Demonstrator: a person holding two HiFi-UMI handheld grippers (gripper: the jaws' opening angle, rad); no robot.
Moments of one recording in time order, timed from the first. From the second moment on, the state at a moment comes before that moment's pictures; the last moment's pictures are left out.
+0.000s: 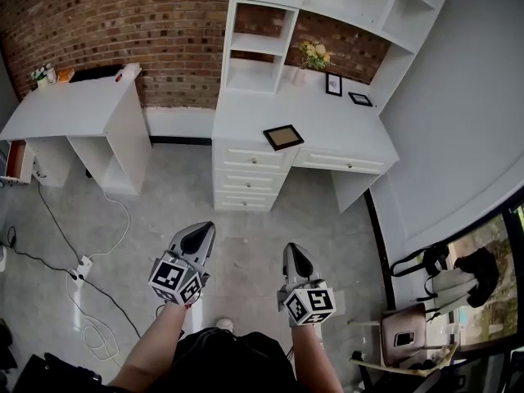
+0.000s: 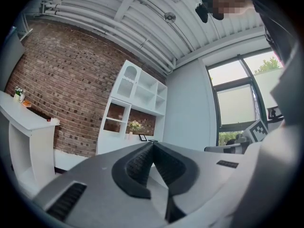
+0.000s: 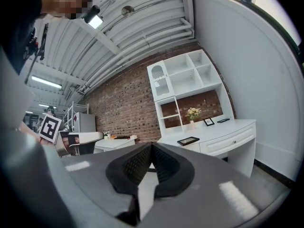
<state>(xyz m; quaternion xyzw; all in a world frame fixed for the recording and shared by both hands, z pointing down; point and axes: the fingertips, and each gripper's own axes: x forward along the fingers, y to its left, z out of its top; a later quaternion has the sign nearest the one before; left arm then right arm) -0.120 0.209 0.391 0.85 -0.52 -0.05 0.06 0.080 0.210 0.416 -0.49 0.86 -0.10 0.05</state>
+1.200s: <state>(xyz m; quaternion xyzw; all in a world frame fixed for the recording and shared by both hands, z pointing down) -0.118 0.046 0.407 0.85 -0.52 -0.04 0.08 0.074 0.033 0.437 -0.48 0.86 -0.13 0.05</state>
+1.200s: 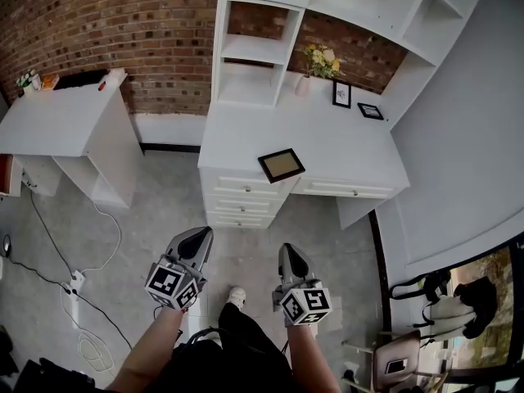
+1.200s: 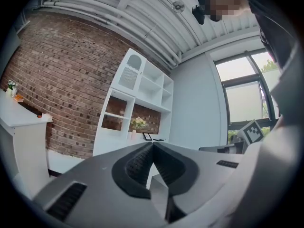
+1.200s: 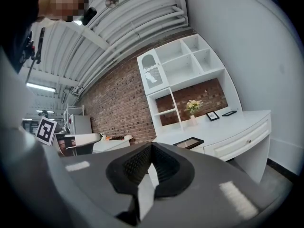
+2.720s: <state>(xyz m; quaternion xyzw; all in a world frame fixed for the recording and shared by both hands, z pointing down) -0.082 -0.130 0.434 0.87 -0.49 -0.02 0.10 0.096 -0.130 0.494 -0.49 0.84 -0.23 0.04</state>
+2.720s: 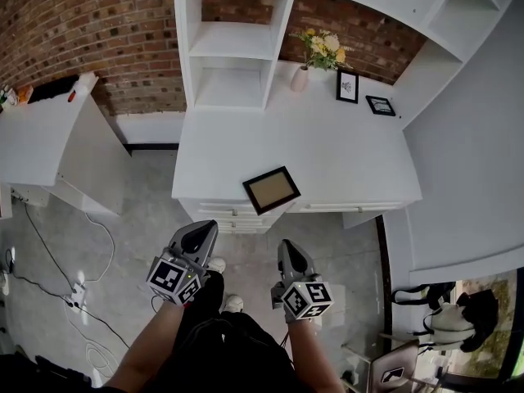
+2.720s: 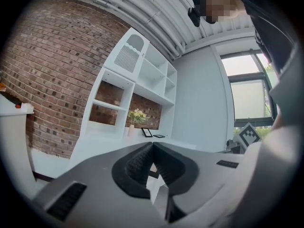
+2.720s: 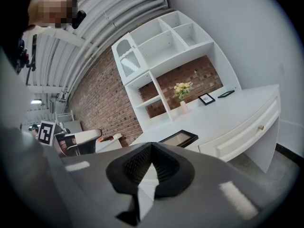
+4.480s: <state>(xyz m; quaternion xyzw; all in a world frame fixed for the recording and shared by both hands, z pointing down) -0.043 -0.220 0.531 0.91 -0.36 0.06 0.20 0.057 -0.215 0.572 -0.46 0.70 -0.51 0.21</state>
